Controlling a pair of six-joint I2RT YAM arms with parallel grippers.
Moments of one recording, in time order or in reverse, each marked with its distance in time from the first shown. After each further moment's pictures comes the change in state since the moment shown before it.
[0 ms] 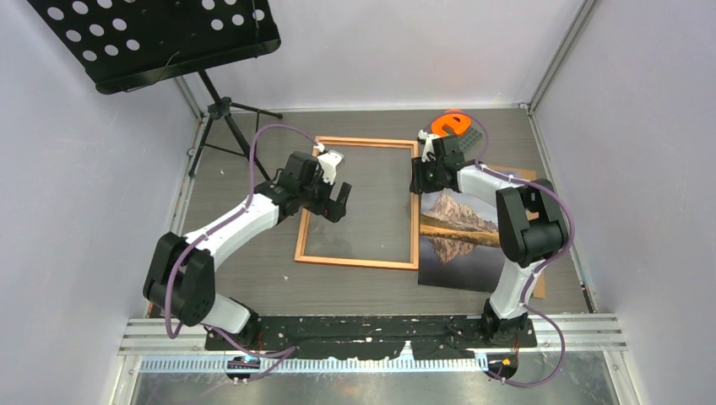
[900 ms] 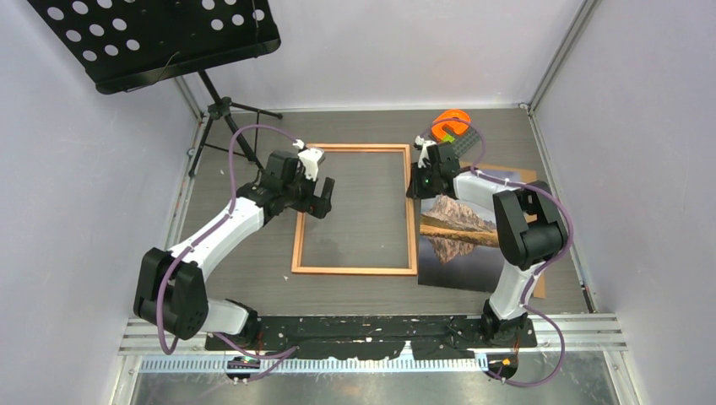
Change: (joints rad) left arm 0.103 -0.092 -0.039 -0.031 0.000 0.002; right arm 0.036 0.005 -0.046 0.046 0.008 0.064
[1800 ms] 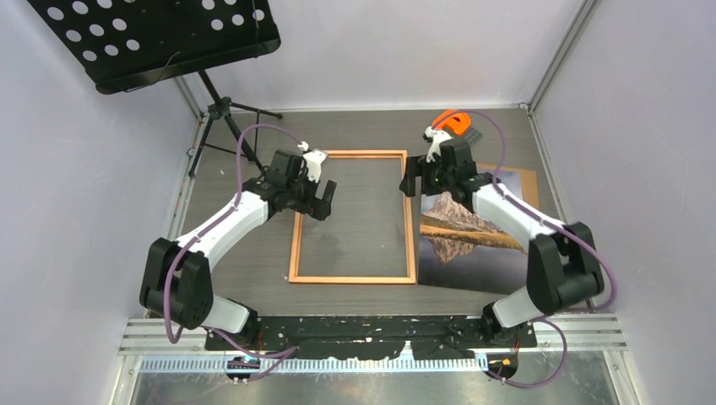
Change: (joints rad) left arm 0.000 0.061 0.037 -0.067 -0.002 0.024; right arm 0.032 -0.306 -0.109 -0.029 -0.003 0.054
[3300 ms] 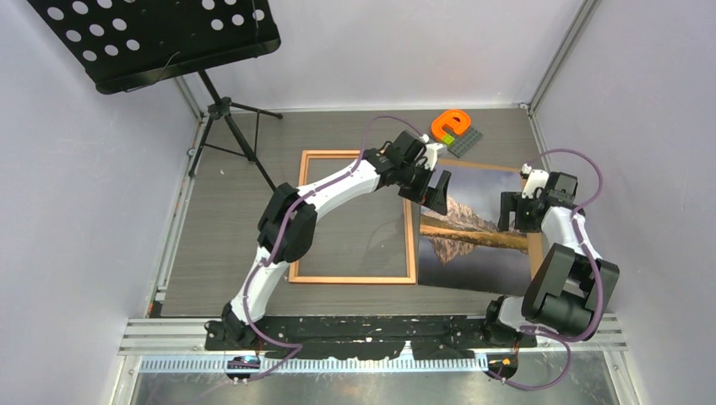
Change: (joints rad) left arm -0.417 0.822 0.969 -0.099 0.352 -0.364; right arm -0.772 -0.196 -0.215 -0.295 -0.021 -0.552
